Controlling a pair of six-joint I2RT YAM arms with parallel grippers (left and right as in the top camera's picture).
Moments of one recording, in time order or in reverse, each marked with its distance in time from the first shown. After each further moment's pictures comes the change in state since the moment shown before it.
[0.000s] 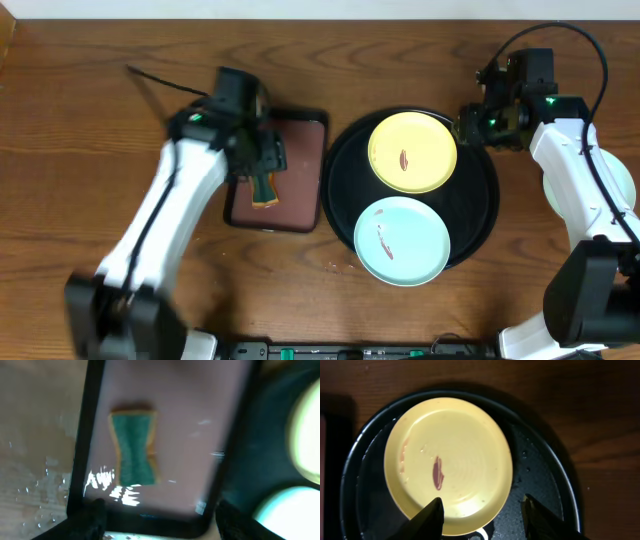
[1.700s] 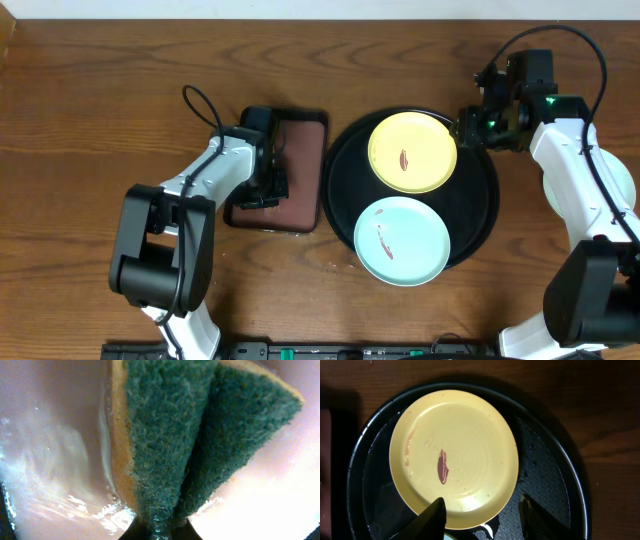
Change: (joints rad) left arm -0.010 0.251 -0.176 0.163 0.045 0.031; right arm 0.000 0.000 0.000 -0.023 -0.021 0.002
